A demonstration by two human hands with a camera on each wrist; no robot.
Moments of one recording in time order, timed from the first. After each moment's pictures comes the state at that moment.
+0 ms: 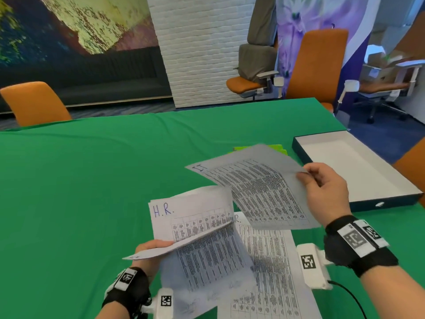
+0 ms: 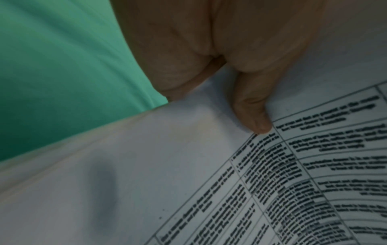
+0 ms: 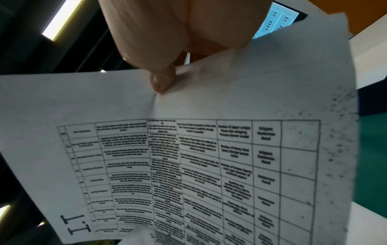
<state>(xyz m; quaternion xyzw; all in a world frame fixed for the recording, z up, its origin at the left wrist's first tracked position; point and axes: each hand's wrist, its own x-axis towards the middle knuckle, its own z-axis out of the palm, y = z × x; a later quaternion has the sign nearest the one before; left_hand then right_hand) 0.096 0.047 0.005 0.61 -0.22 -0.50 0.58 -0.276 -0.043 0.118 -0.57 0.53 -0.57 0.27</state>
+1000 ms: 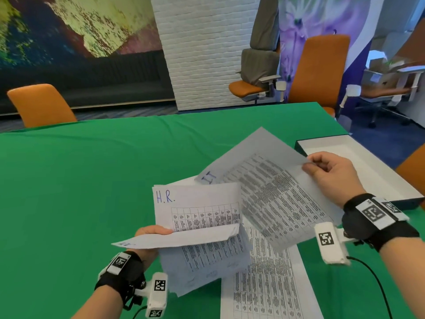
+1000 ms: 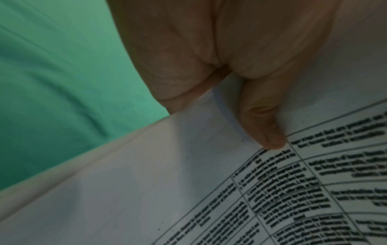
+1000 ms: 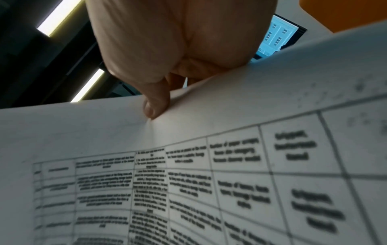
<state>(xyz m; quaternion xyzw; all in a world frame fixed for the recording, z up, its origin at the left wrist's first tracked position) 0.115 0.030 0.037 0.54 -0.28 -0.56 0.56 -0.292 -0.060 0.157 -0.61 0.55 -0.48 0.30</state>
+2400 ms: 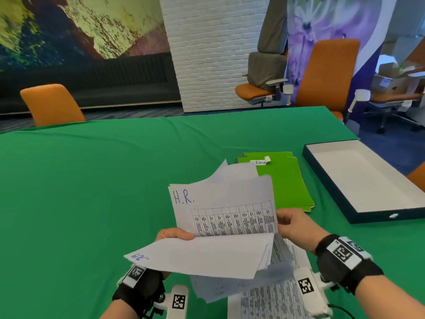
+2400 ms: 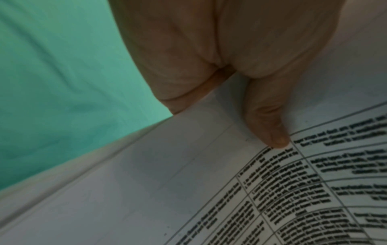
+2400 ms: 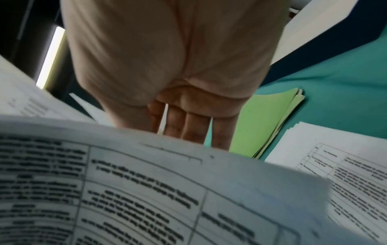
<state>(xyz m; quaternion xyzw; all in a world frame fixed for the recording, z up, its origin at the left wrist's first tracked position) 0.085 0.049 0.067 0.56 -0.35 -0.60 0.44 -0.227 -0.023 0.086 -0.63 0.47 -0.28 0.56</state>
